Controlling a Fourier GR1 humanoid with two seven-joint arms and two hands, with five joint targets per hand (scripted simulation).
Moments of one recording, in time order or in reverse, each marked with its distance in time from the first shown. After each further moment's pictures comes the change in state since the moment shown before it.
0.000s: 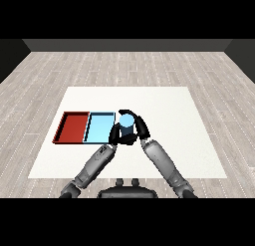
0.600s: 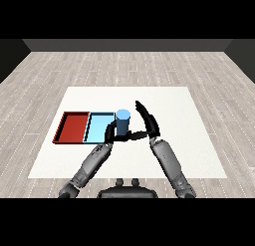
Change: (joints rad) left arm 0.006 0.023 0.076 0.026 -0.048 -0.025 -0.001; right arm 0.063 -0.018 -0.135 -0.060 -0.054 0.075 -0.039
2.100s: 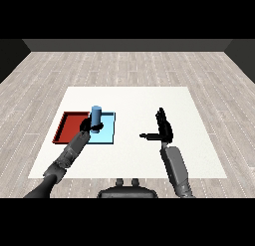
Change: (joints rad) left arm -0.301 0.255 0.067 0.701 -0.376 0.026 0.522; right arm 0.169 -0.002 -0.213 0.099 -0.170 0.041 -0.170
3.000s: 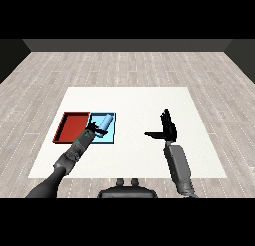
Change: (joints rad) left arm -0.154 -0.102 0.065 0.341 0.003 -0.196 0.085; right arm -0.015 -0.033 -0.086 0.108 -0.045 0.040 -0.057
